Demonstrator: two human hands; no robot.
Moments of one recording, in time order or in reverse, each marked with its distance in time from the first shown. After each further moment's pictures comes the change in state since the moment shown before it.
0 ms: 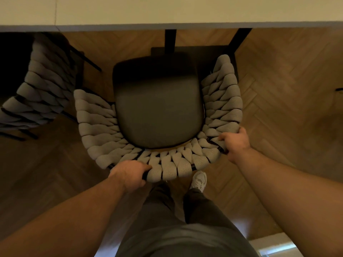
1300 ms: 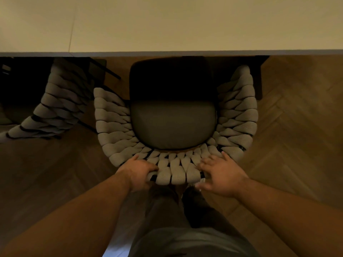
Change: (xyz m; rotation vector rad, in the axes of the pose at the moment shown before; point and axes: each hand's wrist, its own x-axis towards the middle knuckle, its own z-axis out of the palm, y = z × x) left_hand 0.079 0.008 -0.085 -0.022 -0.098 -0.045; right_hand 0.029 -0.063 0.013 -1.766 -0.818 -0.885
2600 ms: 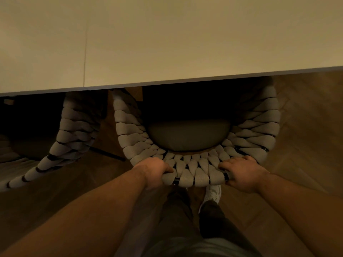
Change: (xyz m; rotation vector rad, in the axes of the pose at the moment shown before) left_hand 0.031 -0.083 -0.101 -0.055 -0.042 0.094; right_hand 0.079 0.007 -0.065 0.032 -0.046 0.124
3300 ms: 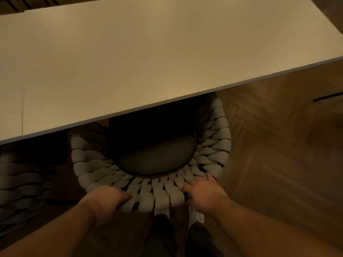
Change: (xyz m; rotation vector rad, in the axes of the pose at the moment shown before) left_hand 0.003 -0.018 -0.026 0.373 0.016 0.059; right_hand -0.020 -0.030 0.015 0.094 0.138 0.092
